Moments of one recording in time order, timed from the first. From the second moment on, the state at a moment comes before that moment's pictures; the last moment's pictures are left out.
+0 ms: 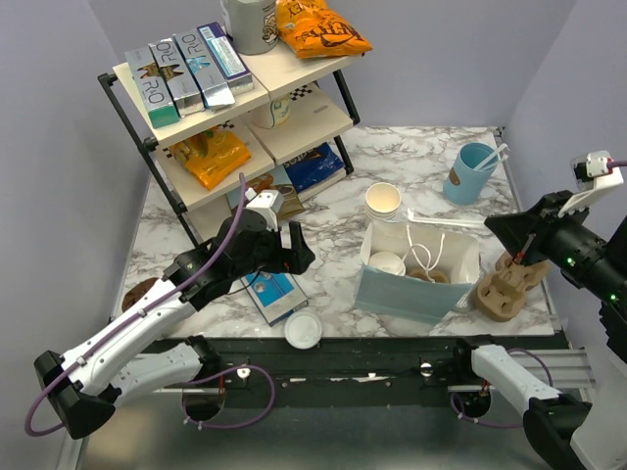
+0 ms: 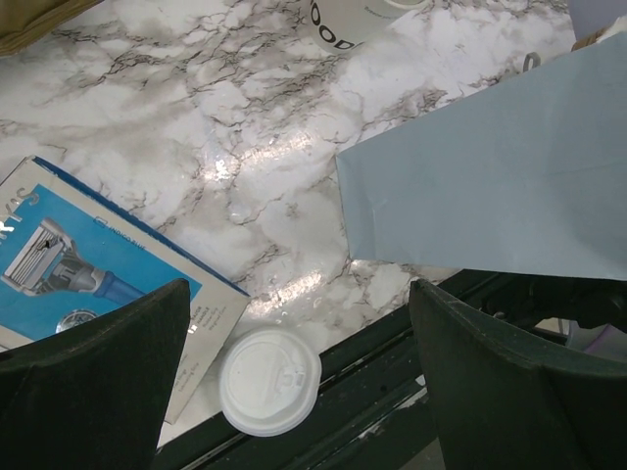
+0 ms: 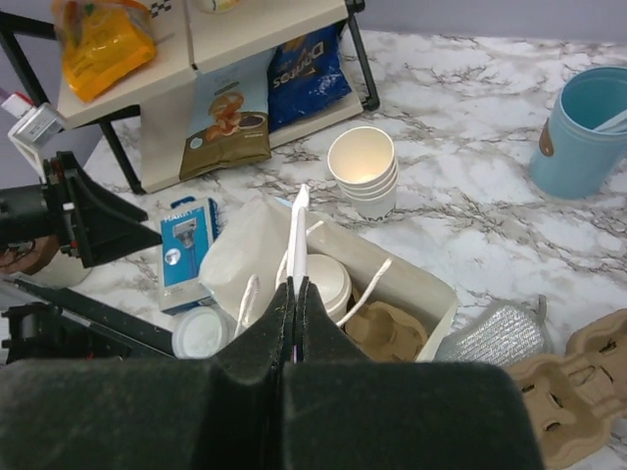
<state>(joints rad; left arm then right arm) -0.79 0.92 0.94 -0.58 -0.05 -0.59 0.12 0.93 1.95 -1.33 -0.30 0.15</state>
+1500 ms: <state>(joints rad) -0.79 0.94 0.93 -0.57 -0.04 -0.59 0.12 0.82 1.66 -1.34 -0.11 0.29</state>
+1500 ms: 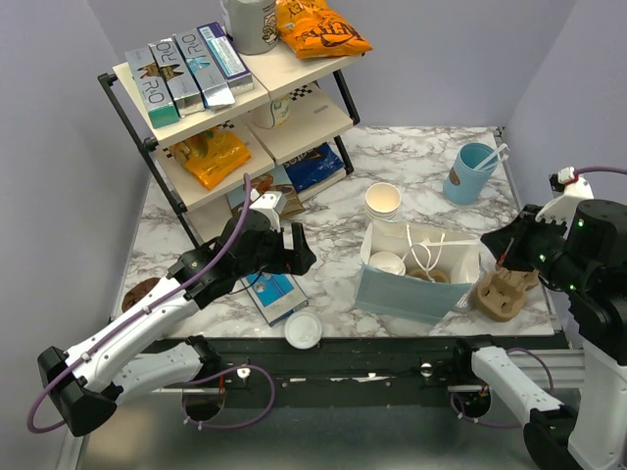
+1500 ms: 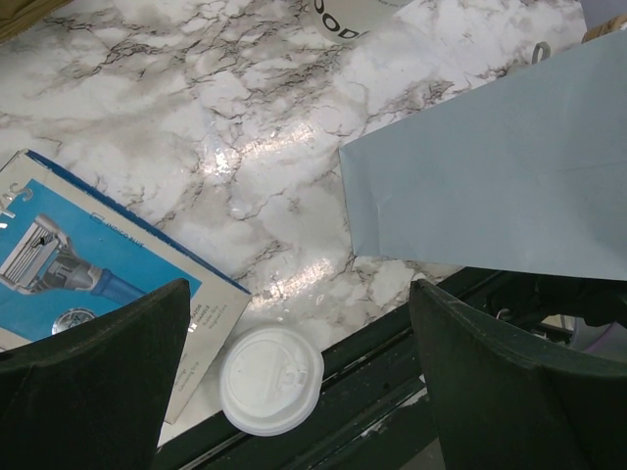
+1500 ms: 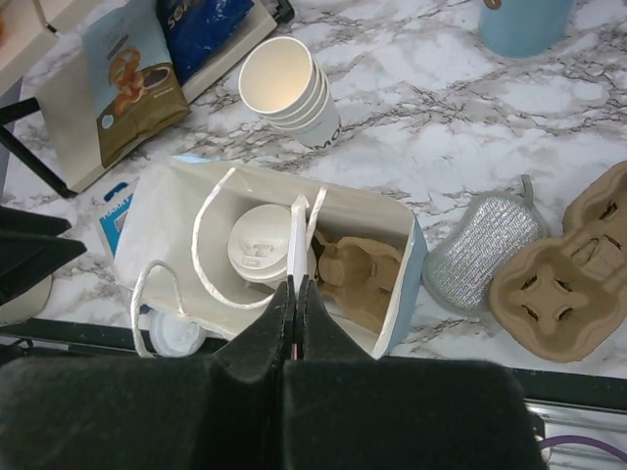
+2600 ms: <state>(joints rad) -0.79 0.97 0.93 -0.57 -0.04 -0.59 0.12 0.89 1.71 -1.32 -0.22 0.27</state>
